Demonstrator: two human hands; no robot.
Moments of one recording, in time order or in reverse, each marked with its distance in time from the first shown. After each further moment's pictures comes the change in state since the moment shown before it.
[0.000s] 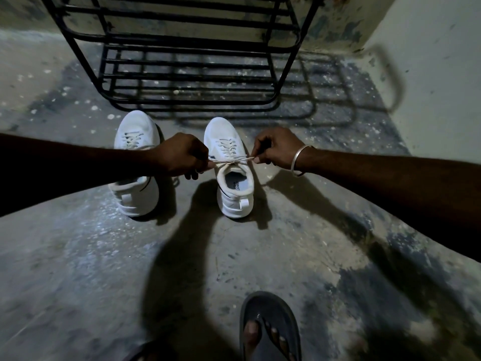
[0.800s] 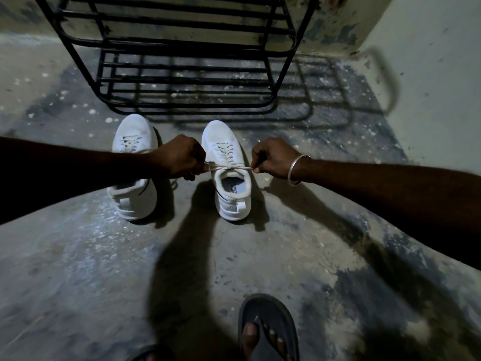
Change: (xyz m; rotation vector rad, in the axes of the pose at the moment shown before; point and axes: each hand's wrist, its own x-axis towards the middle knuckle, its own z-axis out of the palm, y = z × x) left_hand 0.009 0.000 -0.001 0.070 -0.022 -0.038; right_hand -0.004 0.008 0.006 -0.151 -0.065 -0.035
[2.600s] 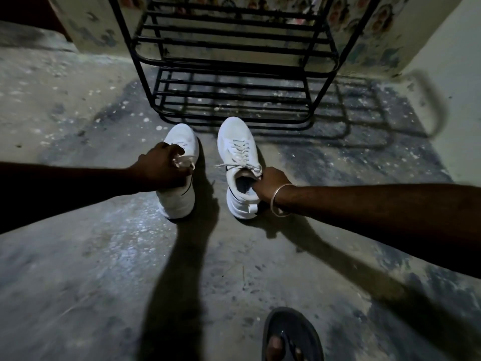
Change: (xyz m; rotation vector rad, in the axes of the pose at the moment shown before) left_hand -0.081 -0.071 -0.032 0.117 0.318 -0.320; right_hand 0.002 -0.090 0.064 0.226 0.068 0.396
